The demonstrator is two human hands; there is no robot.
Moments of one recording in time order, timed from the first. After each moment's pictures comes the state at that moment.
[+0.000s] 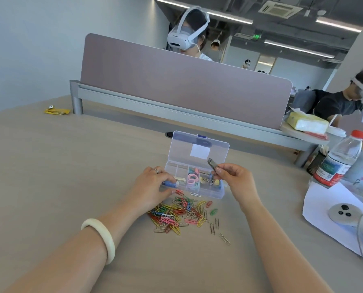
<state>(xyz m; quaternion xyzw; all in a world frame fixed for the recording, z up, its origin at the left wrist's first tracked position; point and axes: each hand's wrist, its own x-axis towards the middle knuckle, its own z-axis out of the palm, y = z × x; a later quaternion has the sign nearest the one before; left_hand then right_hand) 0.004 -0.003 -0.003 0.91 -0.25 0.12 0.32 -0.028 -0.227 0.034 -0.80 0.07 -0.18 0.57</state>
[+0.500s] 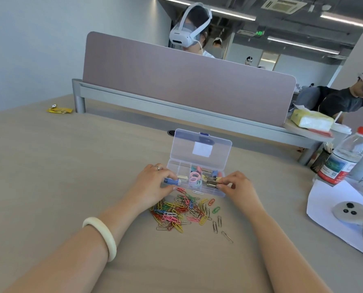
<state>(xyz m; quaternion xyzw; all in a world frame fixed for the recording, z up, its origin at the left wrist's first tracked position) 0.002 -0.001 0.003 0.91 -0.25 0.11 0.33 -0.026 -0.245 0.004 -0.94 0.06 -0.15 0.30</state>
